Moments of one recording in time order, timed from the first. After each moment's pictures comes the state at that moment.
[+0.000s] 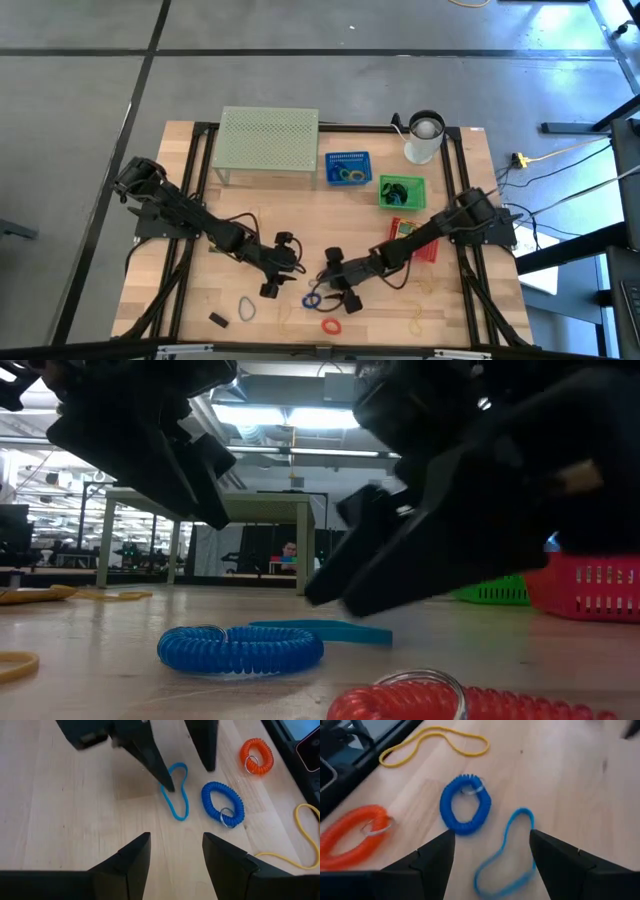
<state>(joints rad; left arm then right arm) -0.46 1.59 0.82 -0.03 -0.16 -0.25 0.46 2.05 0.99 0.43 0.05 0.06</state>
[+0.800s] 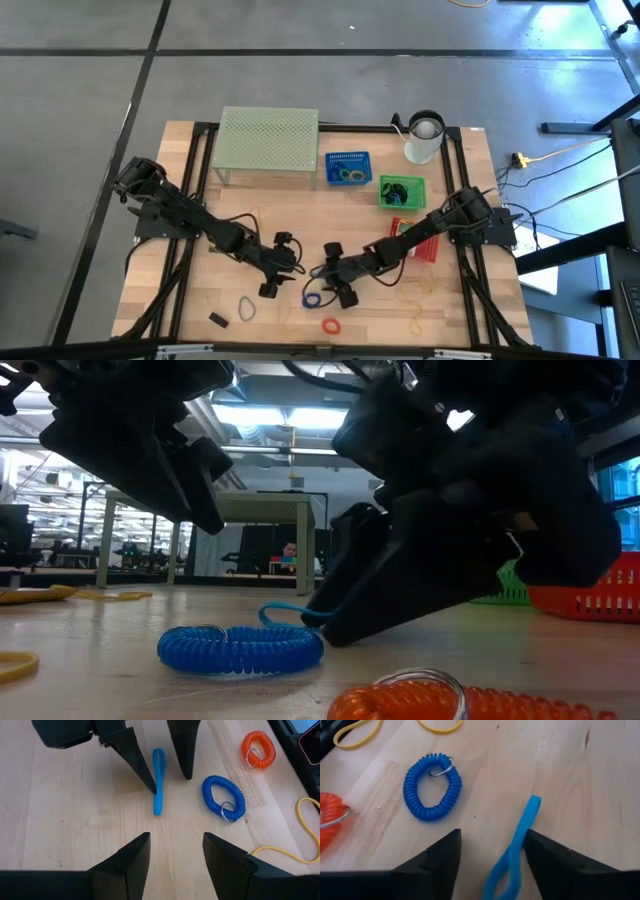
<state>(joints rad) -0.47 1.59 0.82 -0.05 -0.16 -0.25 0.41 2.08 1.02 0.29 0.09 0.08</state>
